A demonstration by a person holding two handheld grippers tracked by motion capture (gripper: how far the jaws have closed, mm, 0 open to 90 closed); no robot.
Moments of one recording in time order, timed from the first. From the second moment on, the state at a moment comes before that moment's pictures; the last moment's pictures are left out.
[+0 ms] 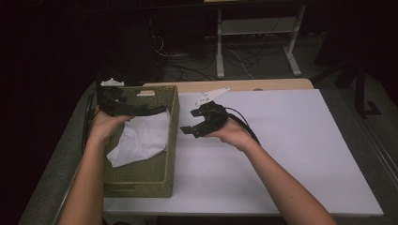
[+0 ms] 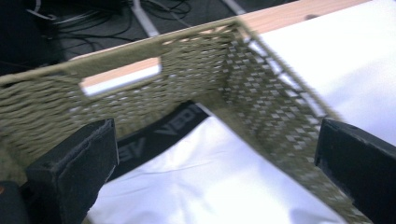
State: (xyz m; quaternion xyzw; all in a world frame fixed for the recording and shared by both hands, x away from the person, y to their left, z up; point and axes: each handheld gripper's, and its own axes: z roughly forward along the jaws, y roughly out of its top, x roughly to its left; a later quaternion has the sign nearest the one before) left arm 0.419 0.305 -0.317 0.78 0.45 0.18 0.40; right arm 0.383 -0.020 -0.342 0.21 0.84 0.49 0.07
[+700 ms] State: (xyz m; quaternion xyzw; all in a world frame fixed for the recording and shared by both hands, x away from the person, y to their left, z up) left arm 0.375 0.252 -0.313 0.80 0.38 0.16 0.43; right arm 0.378 -0.074 -0.350 0.23 0.83 0.49 0.08
